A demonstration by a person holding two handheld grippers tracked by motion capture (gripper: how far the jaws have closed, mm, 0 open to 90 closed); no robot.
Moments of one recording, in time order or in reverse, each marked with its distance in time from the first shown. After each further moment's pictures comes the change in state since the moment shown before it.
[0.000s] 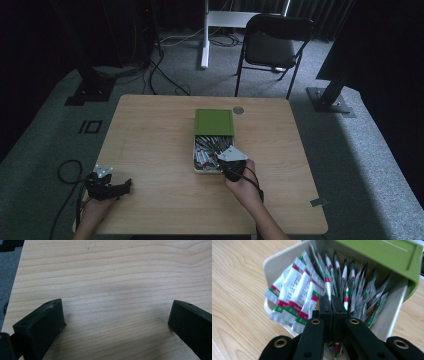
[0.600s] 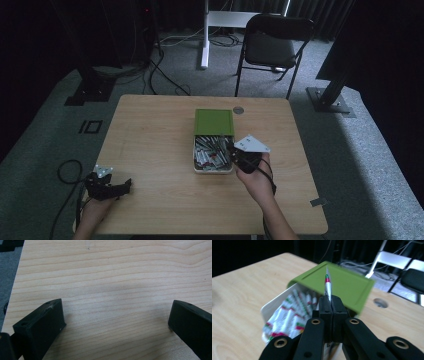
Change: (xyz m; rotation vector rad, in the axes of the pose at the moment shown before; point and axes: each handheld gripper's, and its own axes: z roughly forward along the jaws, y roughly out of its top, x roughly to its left) left arm 0.000 0.000 0.000 0.001 -0.001 -0.001; right arm -0.034 0.029 -0.046 -0.158 -0.028 0.091
